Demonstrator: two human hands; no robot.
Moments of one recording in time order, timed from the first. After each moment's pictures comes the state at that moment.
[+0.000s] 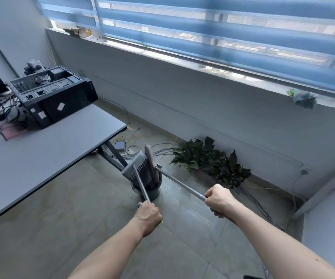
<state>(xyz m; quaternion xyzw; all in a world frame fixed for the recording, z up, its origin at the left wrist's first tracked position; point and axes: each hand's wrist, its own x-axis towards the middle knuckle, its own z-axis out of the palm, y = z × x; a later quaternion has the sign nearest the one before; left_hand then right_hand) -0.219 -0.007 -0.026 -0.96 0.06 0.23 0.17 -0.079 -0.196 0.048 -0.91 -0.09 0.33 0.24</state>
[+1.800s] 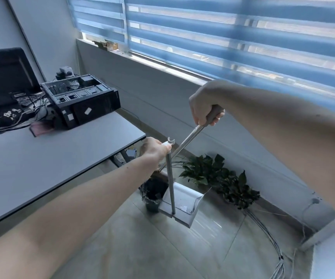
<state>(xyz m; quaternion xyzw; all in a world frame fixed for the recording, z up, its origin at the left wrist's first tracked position) -0.176 0.079 0.176 -0.74 -0.44 -0.14 -0.49 -0.036 0.019 0.329 -0.87 -0.35 0.24 -0.26</state>
